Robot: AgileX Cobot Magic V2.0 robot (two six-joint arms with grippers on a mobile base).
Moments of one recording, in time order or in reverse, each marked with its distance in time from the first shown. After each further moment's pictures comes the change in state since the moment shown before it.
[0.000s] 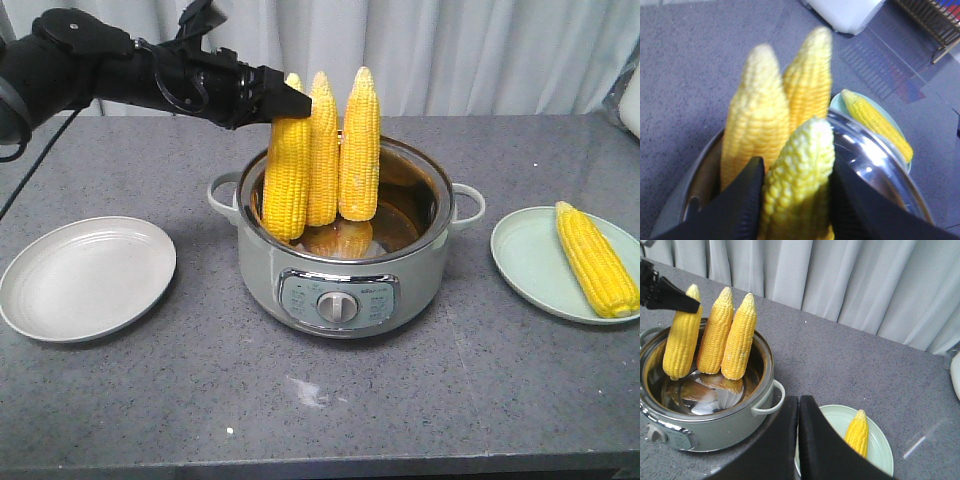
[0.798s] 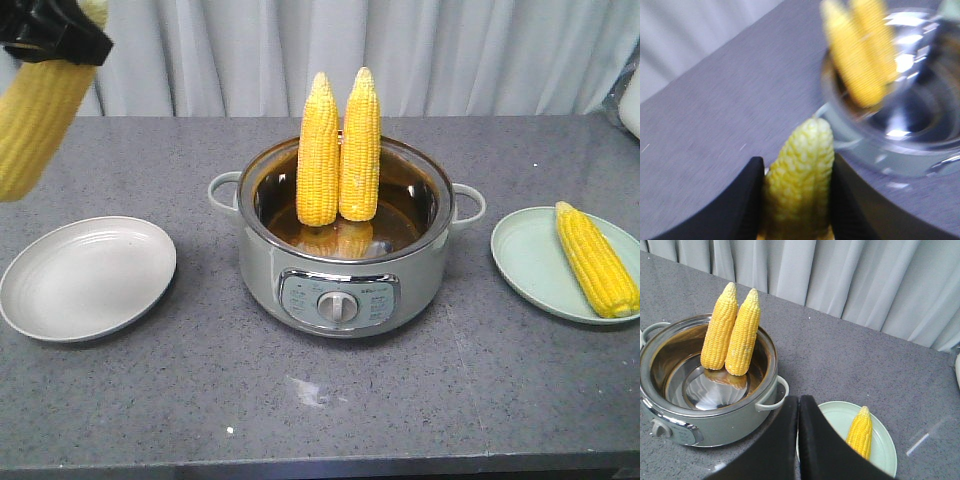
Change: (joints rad) left arm 0.020 -0.522 0.039 0.903 0.308 -0.226; right arm 0.000 0.000 0.000 0.004 0.015 0.000
